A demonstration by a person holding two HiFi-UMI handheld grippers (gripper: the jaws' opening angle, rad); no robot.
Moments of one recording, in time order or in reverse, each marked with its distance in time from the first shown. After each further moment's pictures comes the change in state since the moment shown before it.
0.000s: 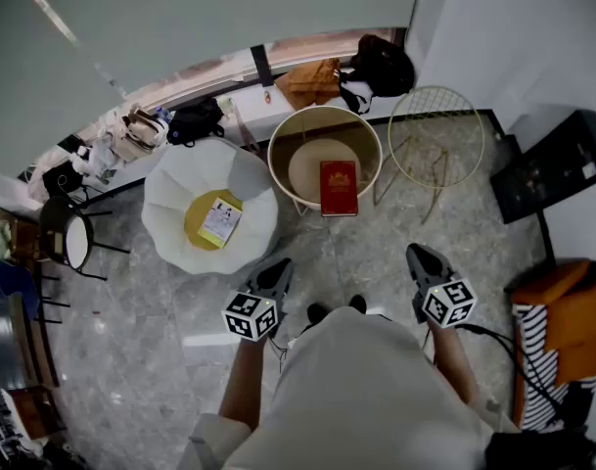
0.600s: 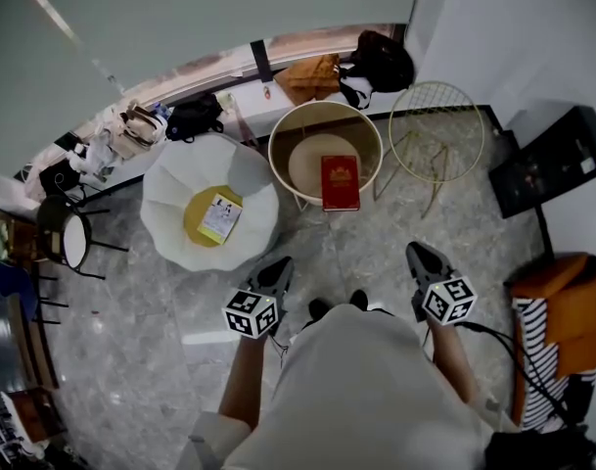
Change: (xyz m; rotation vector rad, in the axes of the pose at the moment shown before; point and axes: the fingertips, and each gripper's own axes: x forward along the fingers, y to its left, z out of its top) left arm -0.013 0.014 -0.013 -0.020 0.012 -0.017; right arm 0.004 0.015 -0.015 0.029 0.006 -0.016
